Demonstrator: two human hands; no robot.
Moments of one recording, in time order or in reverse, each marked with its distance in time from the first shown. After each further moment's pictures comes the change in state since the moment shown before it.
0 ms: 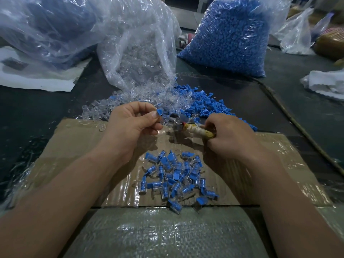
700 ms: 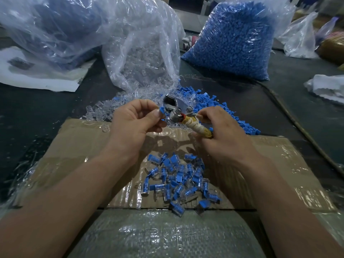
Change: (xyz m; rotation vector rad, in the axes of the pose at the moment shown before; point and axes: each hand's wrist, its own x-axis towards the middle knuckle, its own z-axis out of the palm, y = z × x) left_hand -0.005 -0.002 0.004 0.082 0.042 0.190; right_hand -0.007 -0.018 0.007 0.231 0.163 -0.164
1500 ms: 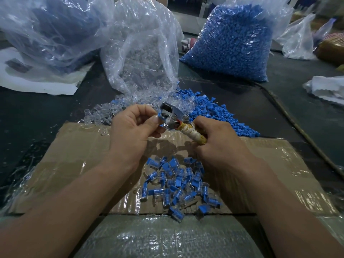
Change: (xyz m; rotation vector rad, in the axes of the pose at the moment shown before) left_hand -0.006 -0.001 0.005 0.087 0.050 0.057; right_hand 0.003 -0.011 -0.001 0.078 -0.116 0.072
